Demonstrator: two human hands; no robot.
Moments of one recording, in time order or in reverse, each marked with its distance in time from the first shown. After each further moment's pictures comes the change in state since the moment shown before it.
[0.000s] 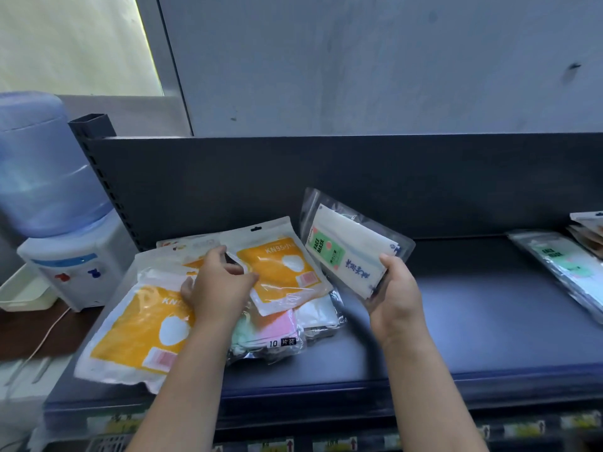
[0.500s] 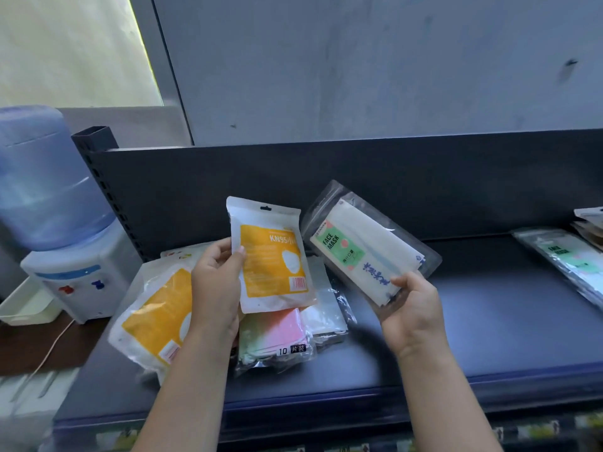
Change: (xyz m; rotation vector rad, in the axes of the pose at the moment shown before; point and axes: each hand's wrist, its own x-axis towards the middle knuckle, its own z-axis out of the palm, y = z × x) left_hand -0.004 0.019 -0.015 -0.881 -0.112 -0.048; right_hand -0.002 -0.001 -0.009 0.186 0.046 -0.027
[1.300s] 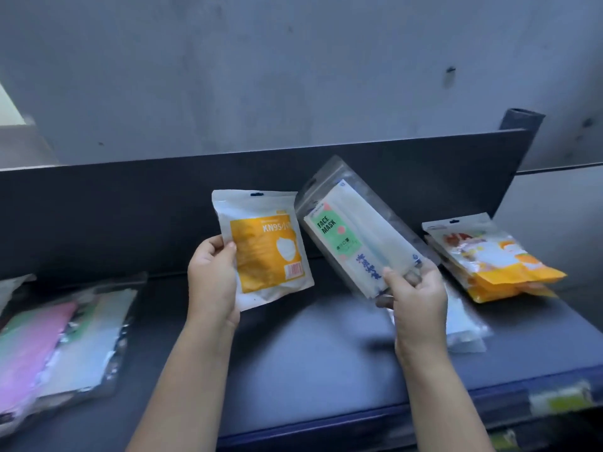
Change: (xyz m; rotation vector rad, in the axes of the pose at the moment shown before) left_hand -0.107 -0.075 0.346 -0.004 -0.025 0.001; right_hand 0.135 -0.261 -0.215 -0.498 0.083 -0.418
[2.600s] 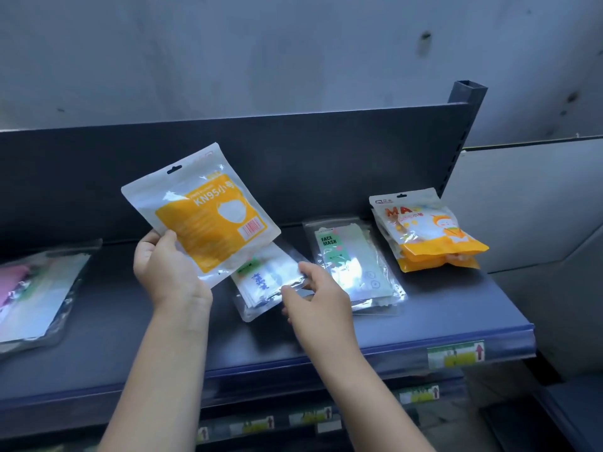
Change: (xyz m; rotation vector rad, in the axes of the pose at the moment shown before) left_hand -0.060 -0.021 0.051 -0.316 0.414 0.104; right_hand -0.049 -0.017 -0.040 -0.446 -0.410 0.221
